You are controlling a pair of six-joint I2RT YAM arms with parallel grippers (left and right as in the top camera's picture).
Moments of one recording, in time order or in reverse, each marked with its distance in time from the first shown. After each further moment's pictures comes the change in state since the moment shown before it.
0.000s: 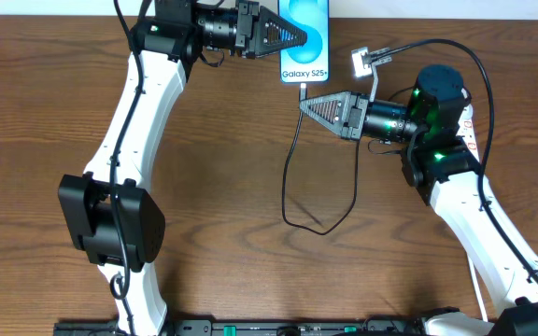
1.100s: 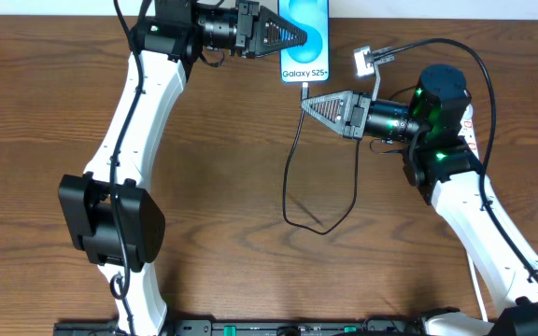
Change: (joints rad) left arm 0.000 0.000 0.000 0.000 -0.007 0.003; right arm -0.009 0.000 0.000 0.008 -0.011 0.019
